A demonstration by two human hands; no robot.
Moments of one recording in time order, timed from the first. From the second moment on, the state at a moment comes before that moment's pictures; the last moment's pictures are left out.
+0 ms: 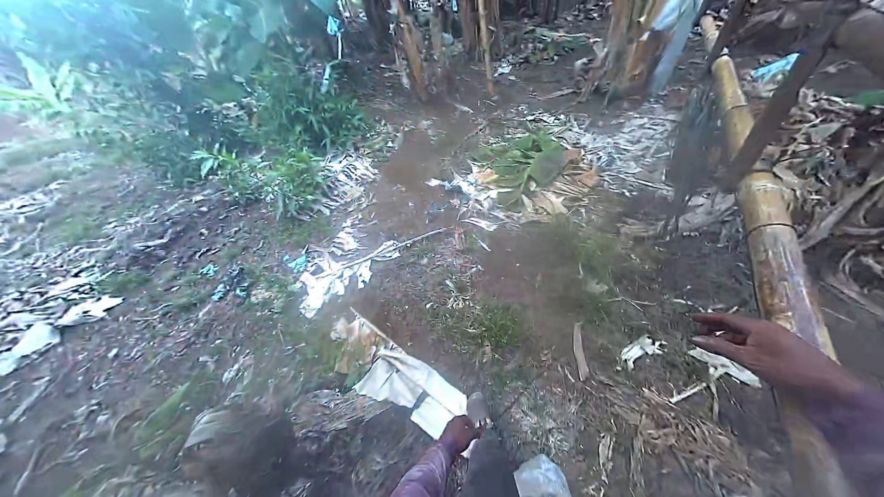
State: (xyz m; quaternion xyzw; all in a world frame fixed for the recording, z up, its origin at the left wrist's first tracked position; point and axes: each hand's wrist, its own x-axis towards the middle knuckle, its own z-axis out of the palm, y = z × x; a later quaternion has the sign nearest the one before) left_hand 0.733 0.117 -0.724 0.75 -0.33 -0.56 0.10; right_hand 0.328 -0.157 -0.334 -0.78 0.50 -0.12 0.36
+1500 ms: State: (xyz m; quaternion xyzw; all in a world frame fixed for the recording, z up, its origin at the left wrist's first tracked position) left_hand 1.288 -0.340 -0.627 0.84 -0.01 -0.44 0.32; right_hand 1.123 -0.840 -0.284 -0.91 0.23 -0.05 0.34
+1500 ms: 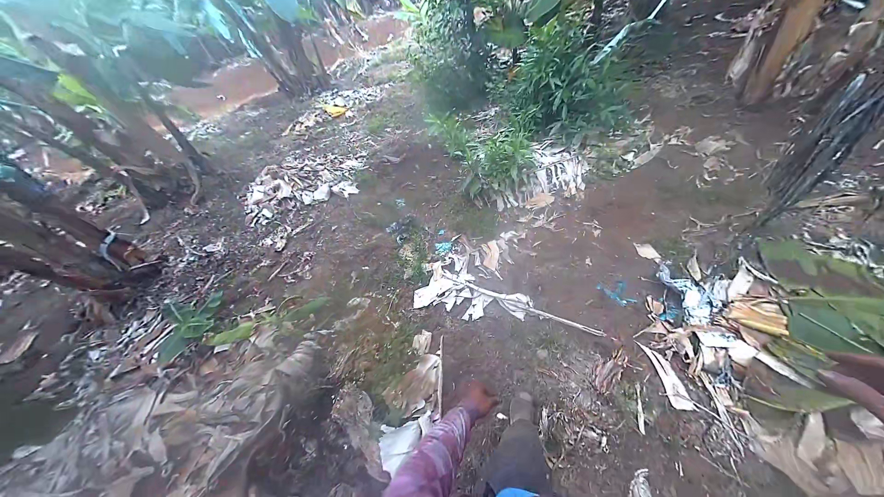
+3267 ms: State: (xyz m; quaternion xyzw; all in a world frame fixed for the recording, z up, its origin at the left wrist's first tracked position) left_hand 2.383 -1.222 -0.623 0.86 -0.11 -0.46 0.17; right_hand 2.212 -1.667 -0.258 -0.90 0.18 0.03 0.38
